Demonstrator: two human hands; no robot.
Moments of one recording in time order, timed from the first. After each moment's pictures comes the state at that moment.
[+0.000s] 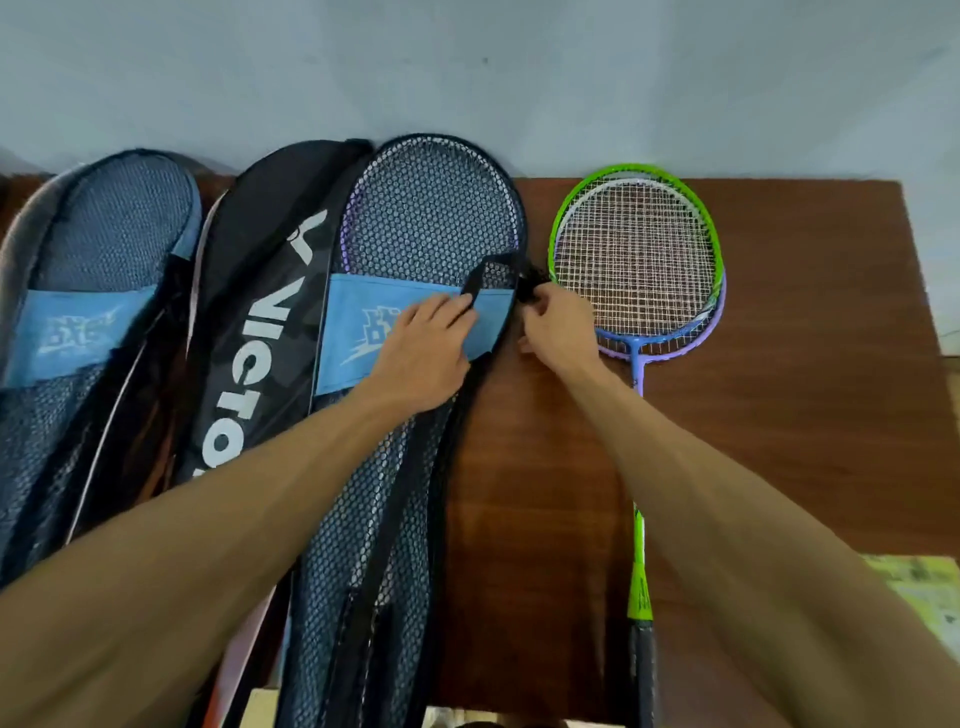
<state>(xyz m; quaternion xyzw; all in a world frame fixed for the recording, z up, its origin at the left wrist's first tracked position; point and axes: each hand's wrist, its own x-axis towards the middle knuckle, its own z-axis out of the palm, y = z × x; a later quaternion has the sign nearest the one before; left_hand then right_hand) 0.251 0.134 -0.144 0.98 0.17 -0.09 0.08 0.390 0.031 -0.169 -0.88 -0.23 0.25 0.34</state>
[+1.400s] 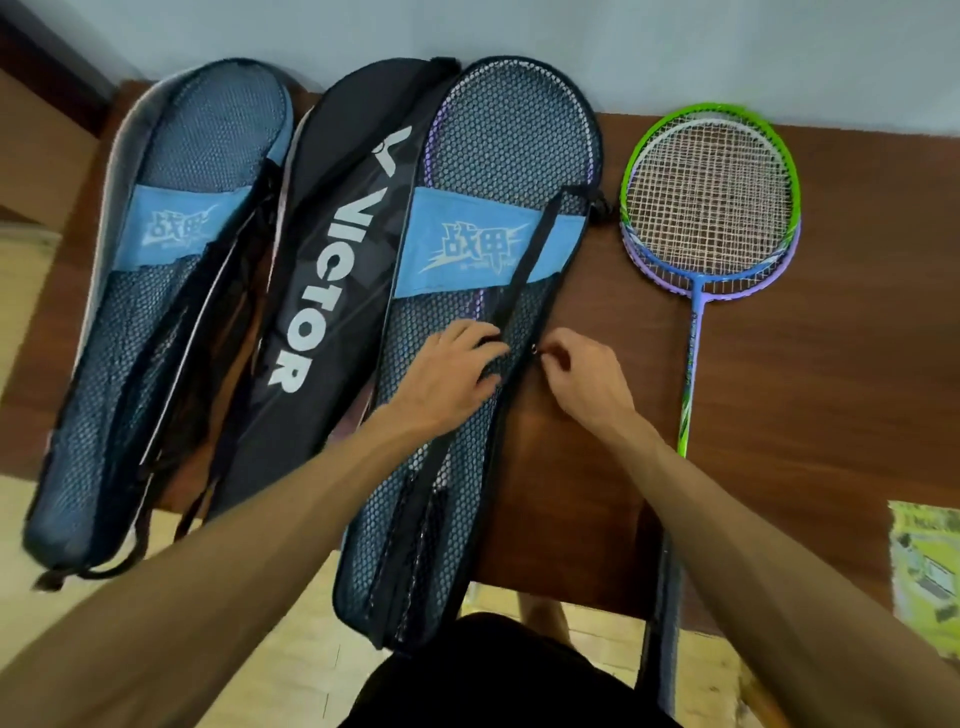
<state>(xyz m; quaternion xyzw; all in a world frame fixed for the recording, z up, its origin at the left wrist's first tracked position) 0.138 0.081 -0.142 0.97 0.18 -0.08 0.15 0.278 -0.047 -0.159 -0.85 -0.38 0.28 0.26</state>
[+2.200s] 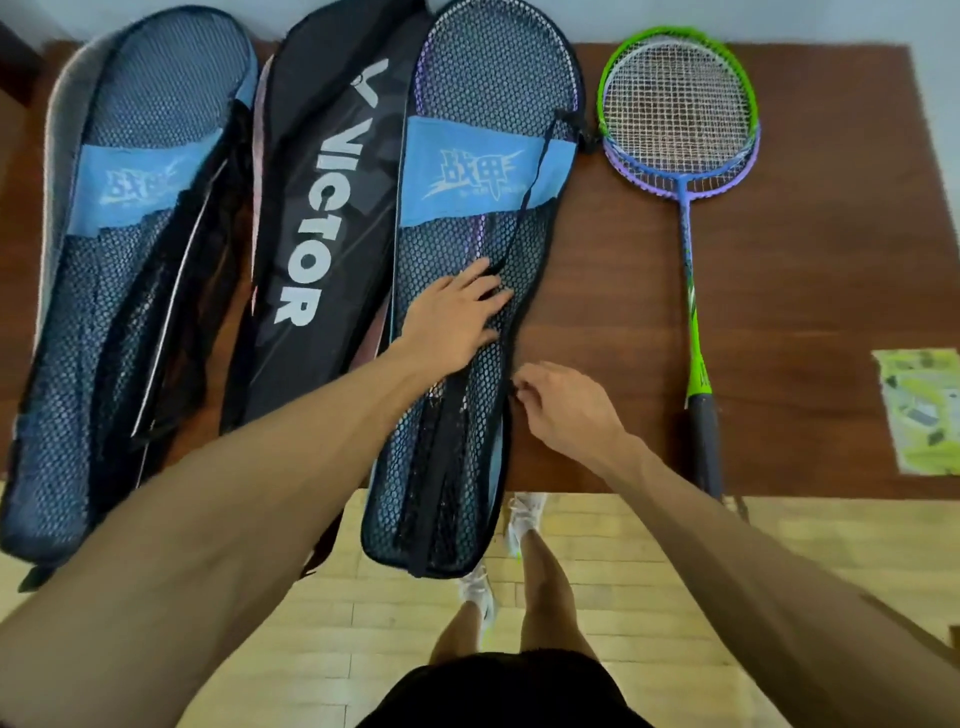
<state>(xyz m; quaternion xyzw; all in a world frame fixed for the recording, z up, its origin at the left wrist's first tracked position) 0.099 0.083 -0.165 0.99 0.07 -0.15 0.03 0.142 -0.105 -0.159 -0.84 -0.46 0.25 0.14</state>
